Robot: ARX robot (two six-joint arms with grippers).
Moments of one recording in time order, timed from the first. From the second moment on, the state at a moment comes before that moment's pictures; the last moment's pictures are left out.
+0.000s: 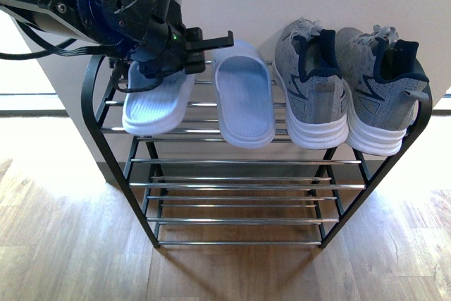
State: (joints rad) left arm -0.36 2.36 1.46 0.22 -0.02 -0.35; right arm 0.00 0.00 0.02 0.00 0.00 -0.01
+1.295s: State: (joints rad) left arm -0.14 0.47 0.31 0.15 -0.14 -0.02; right arm 0.00 0.00 0.02 0.00 0.00 -0.01
